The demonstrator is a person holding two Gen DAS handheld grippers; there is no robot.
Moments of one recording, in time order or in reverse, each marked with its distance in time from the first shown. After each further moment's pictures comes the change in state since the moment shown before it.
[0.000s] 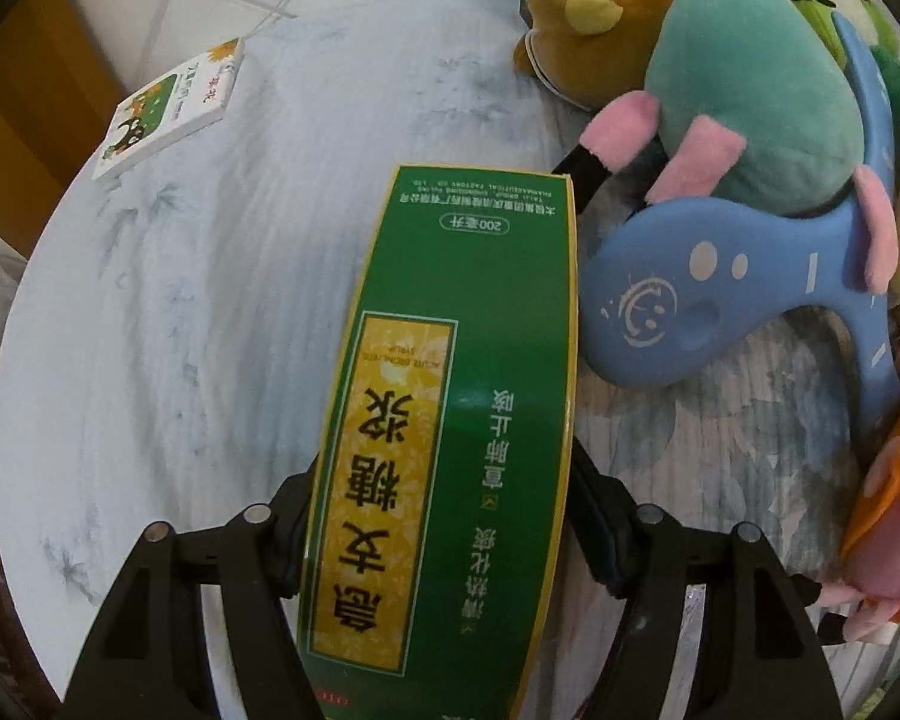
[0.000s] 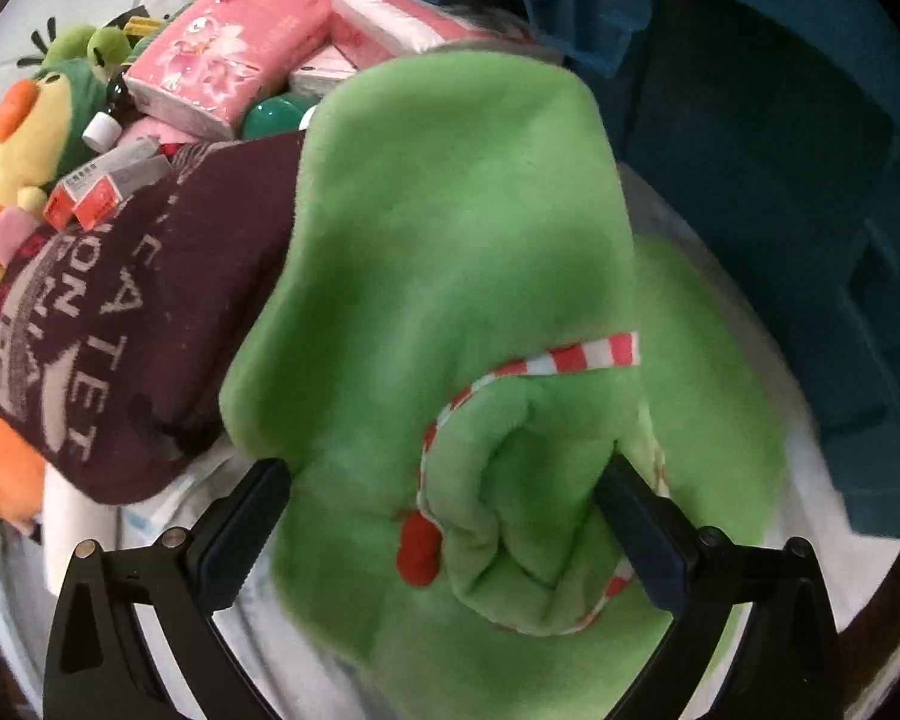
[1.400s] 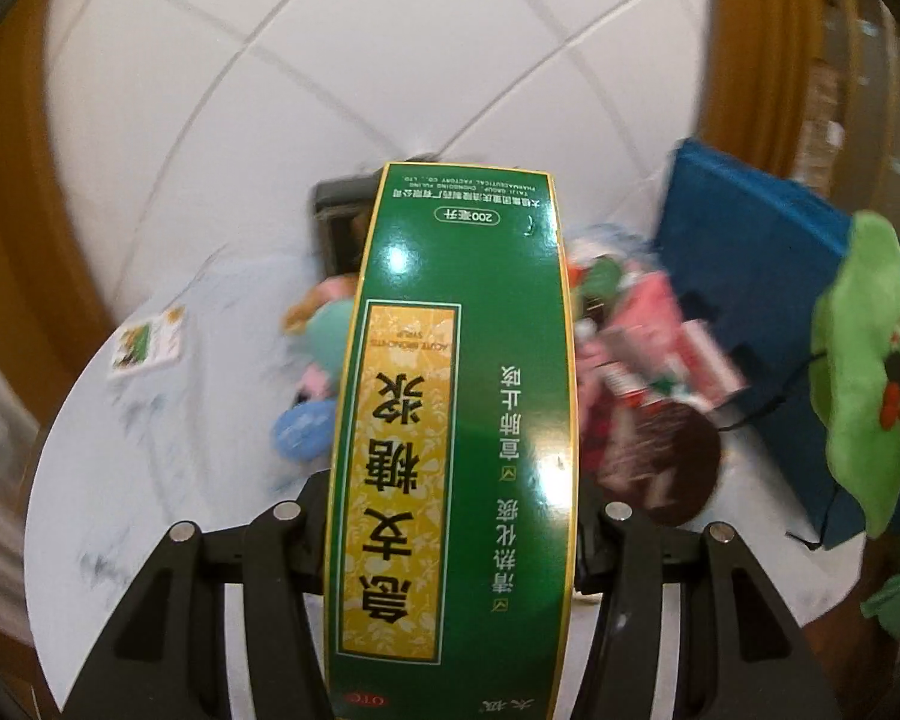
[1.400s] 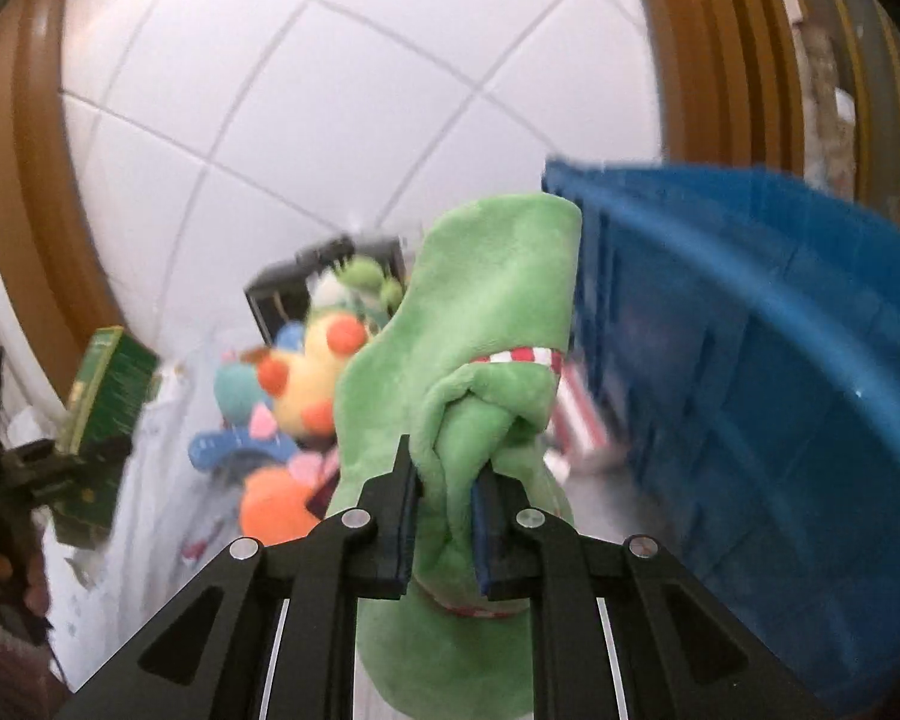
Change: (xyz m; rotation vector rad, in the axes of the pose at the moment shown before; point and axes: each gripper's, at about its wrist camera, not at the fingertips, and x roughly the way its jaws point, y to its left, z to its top) left arm -0.279 -0.153 -0.091 0.186 -0.495 -0.196; right arm -0.247 0.044 0.004 -0.288 -0.553 0.294
